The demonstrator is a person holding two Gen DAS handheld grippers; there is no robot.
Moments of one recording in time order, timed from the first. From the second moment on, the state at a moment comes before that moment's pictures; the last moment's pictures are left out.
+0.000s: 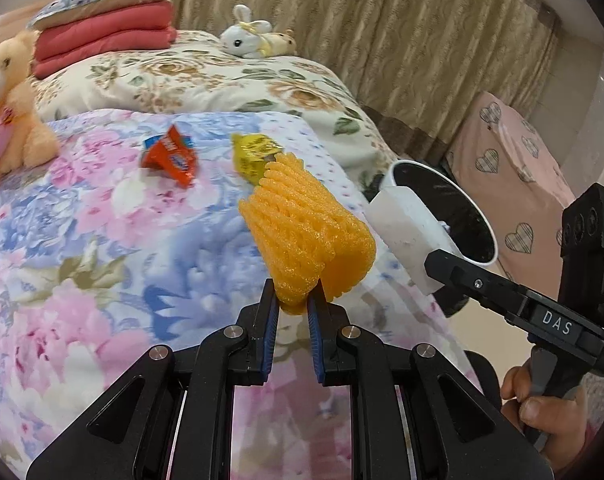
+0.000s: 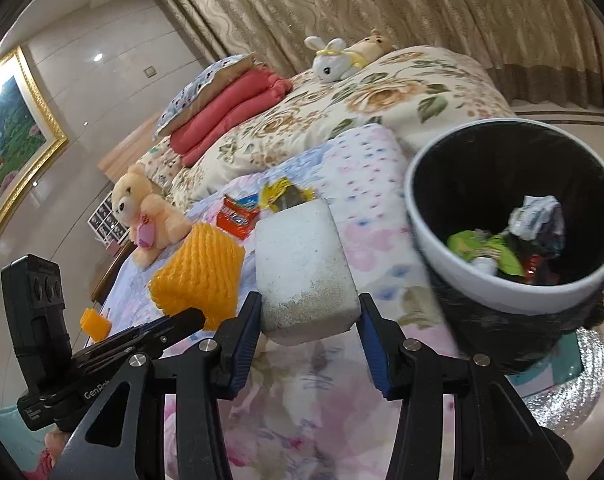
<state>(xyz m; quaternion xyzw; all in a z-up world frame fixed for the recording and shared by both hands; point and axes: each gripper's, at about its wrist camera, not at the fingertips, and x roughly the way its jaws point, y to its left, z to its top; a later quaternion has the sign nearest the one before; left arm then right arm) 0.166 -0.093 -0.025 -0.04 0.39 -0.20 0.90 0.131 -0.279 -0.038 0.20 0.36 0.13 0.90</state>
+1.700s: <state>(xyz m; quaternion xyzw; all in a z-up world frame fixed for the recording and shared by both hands) 0.170 -0.225 -0.012 0.04 0.39 -0.28 0.88 0.094 -0.399 -0.020 0.25 0.31 0.02 0.92</state>
